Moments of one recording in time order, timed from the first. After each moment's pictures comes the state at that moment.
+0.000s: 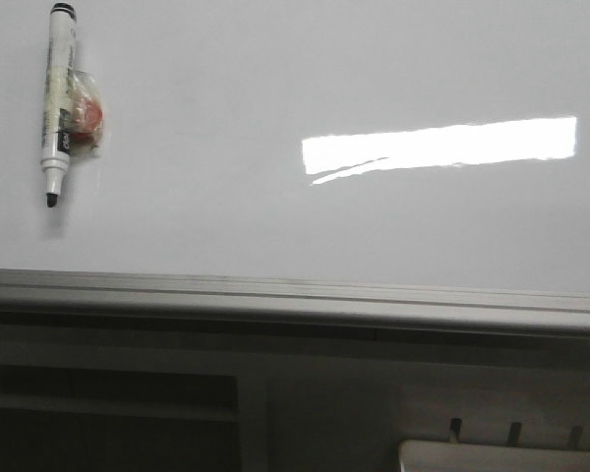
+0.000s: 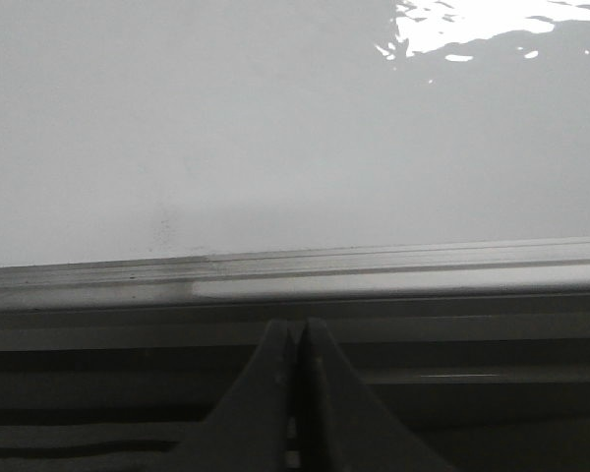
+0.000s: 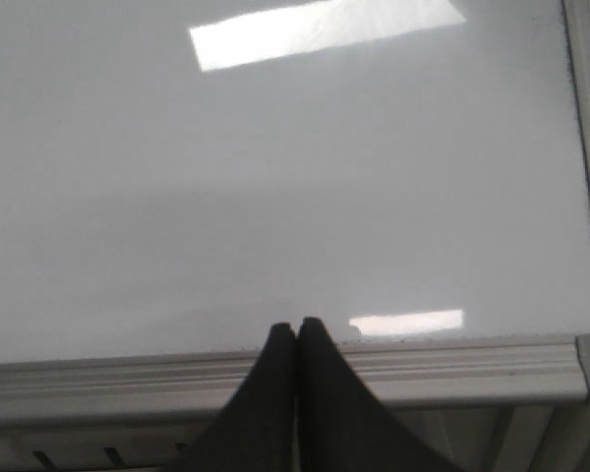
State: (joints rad) left arm -0.02 0.00 0.00 0.12 0.34 0.03; right arm -0.09 -0.01 0.02 -0.01 0.32 0.05
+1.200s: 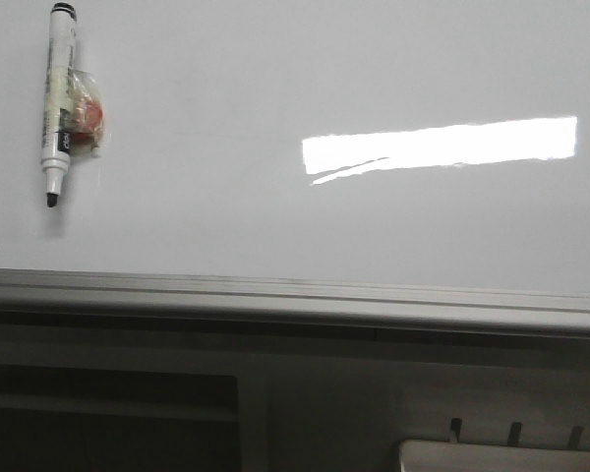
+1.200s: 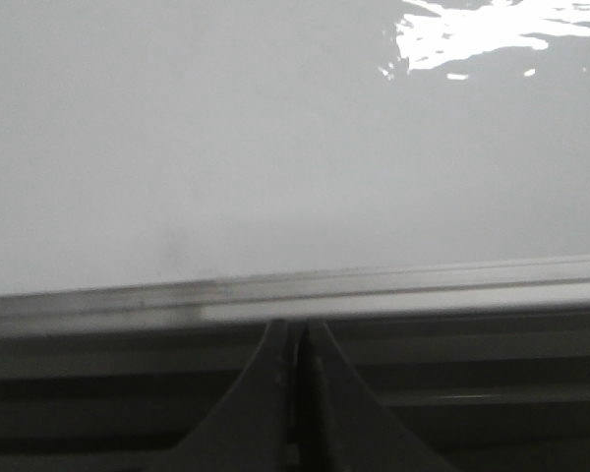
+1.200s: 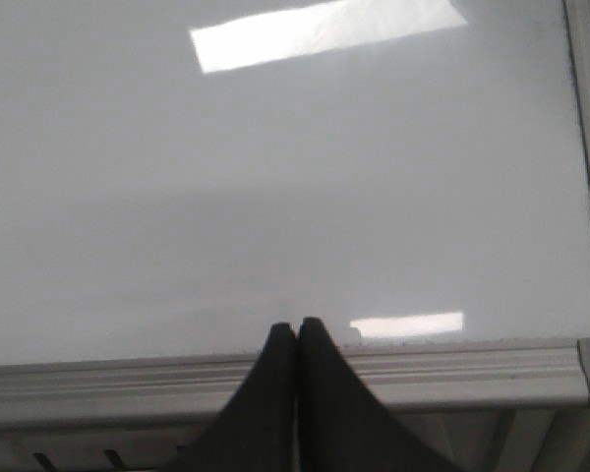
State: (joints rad) left arm -0.02 0.00 0.00 0.17 0.29 0.03; right arm -0.09 -0.01 0.02 -0.01 0.32 0.05
